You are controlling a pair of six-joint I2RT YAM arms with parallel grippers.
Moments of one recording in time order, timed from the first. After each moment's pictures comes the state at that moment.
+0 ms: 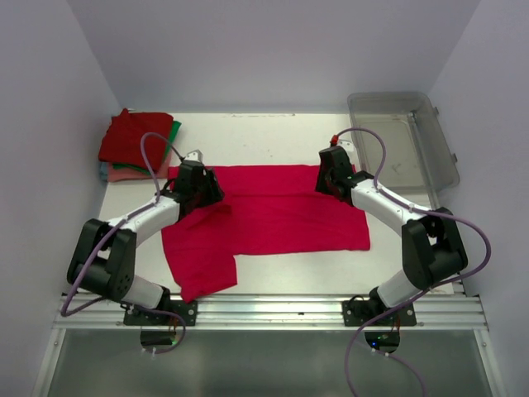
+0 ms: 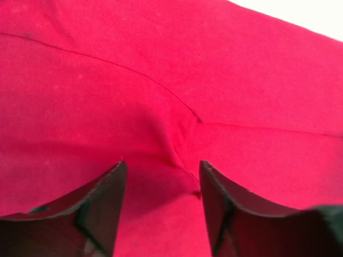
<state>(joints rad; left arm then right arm) -0.32 1.44 0.77 -0.10 -0.04 -0.59 0.42 1.56 1.02 -0.31 0.33 0.50</state>
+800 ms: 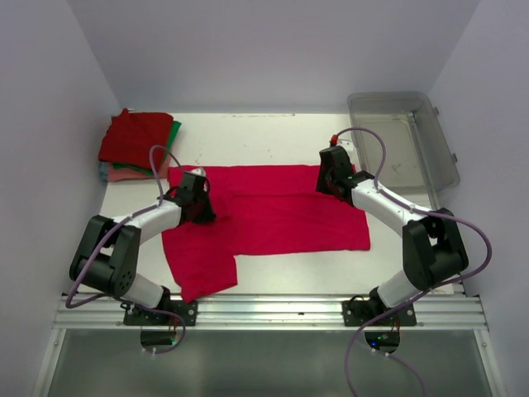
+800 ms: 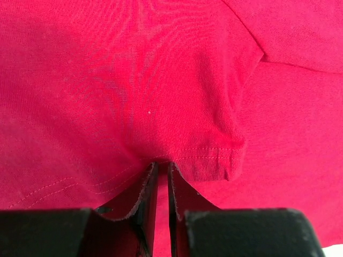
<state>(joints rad) -0.32 1.50 0.71 -0.22 0.00 -0.56 0.42 1.56 1.02 -0.31 0.33 0.48</state>
